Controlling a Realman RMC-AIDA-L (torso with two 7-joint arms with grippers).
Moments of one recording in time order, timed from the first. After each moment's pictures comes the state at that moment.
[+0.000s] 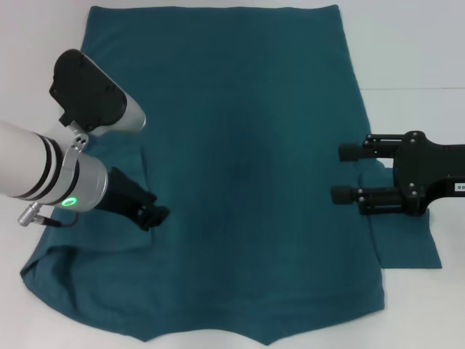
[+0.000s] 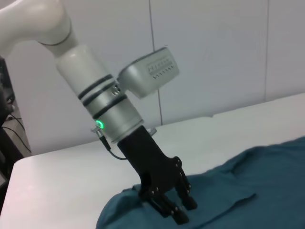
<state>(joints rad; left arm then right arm) -0.50 -2.17 1.34 1.31 2.64 1.25 -2.34 0.56 2.08 -0.65 -0.99 -2.04 -1.79 1.52</state>
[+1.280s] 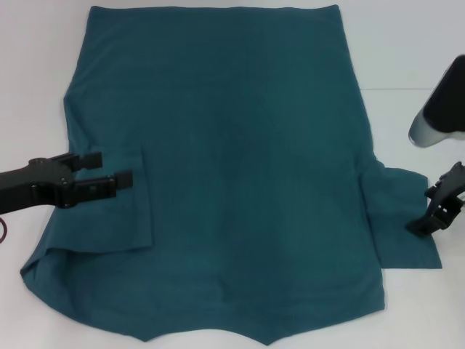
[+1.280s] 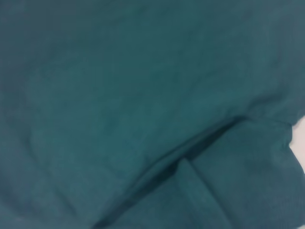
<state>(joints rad) -0.38 -2.11 0.61 1.01 1.98 1.60 -1.79 0.67 2.09 -1.16 -1.15 -2.89 -1.44 2.20</state>
